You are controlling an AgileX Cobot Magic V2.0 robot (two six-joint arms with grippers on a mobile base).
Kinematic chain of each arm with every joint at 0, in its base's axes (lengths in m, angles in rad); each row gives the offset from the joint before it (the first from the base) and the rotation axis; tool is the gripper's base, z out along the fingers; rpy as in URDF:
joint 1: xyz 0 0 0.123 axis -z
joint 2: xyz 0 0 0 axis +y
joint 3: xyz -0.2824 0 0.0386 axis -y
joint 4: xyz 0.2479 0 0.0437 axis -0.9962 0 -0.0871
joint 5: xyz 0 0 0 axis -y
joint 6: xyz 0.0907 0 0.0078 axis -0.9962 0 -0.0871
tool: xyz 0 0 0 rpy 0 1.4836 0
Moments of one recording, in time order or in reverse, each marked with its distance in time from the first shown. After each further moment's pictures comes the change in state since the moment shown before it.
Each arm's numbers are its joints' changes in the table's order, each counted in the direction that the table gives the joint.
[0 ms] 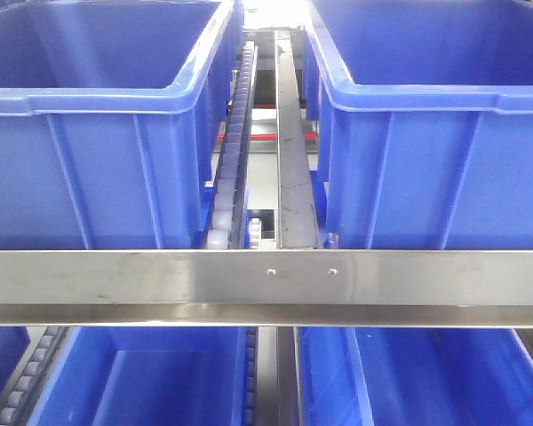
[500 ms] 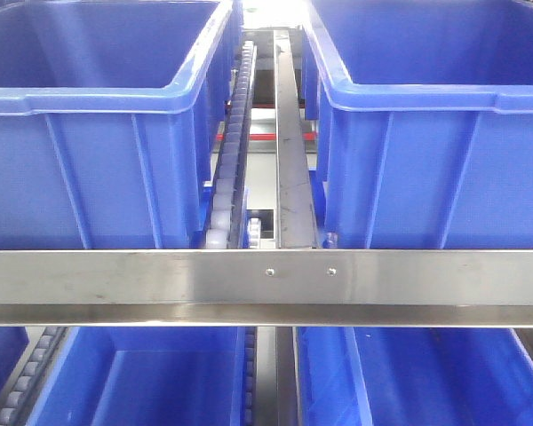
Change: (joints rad) left arm 0.000 0.000 -0.069 -0.017 0.092 0.024; right arm 0.000 0.000 0.000 0.000 0.000 -0.002
